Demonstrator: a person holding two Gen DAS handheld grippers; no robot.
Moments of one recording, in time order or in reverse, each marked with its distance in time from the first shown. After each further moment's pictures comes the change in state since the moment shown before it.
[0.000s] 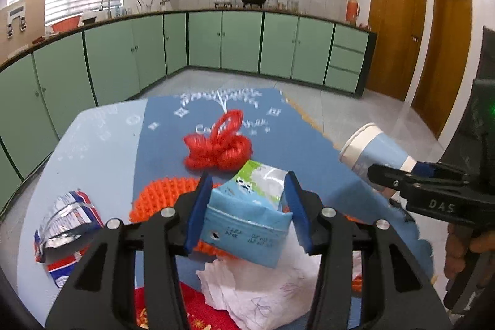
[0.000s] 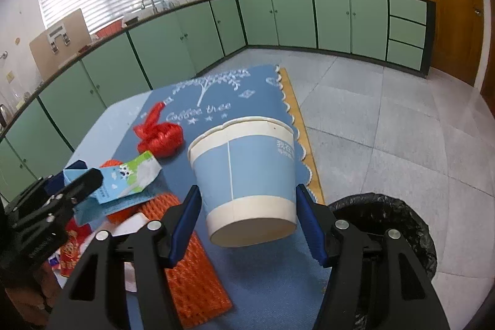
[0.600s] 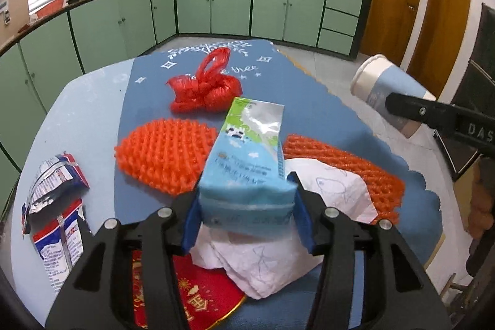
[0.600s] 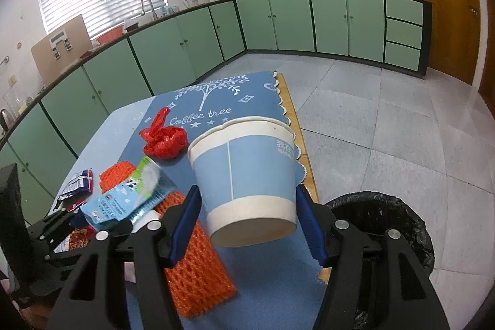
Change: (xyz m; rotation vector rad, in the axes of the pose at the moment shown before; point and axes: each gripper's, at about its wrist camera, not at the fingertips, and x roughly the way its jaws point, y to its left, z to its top) left arm 0.024 -0.003 -0.036 0.047 0.197 -0.027; right arm -0.010 -0.003 -0.005 0.012 -0.007 0.002
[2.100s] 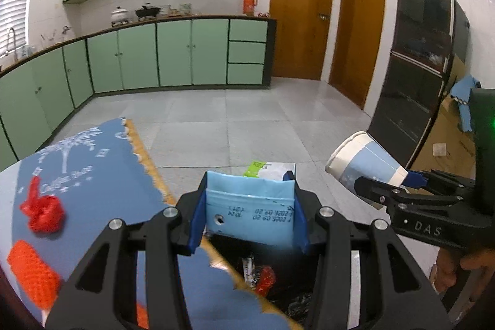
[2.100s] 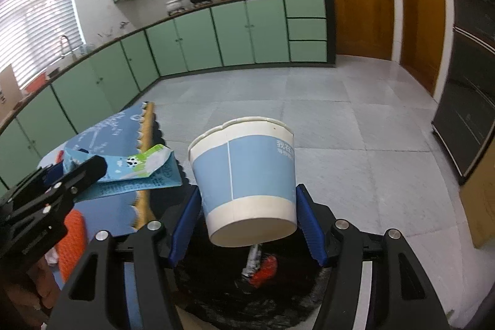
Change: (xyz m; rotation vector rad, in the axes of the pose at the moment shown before) left arm 0.028 -0.204 0.065 0.234 -0.189 -0.321; right arm -0.095 -0.166 -0.038 0.230 -0.086 -0.331
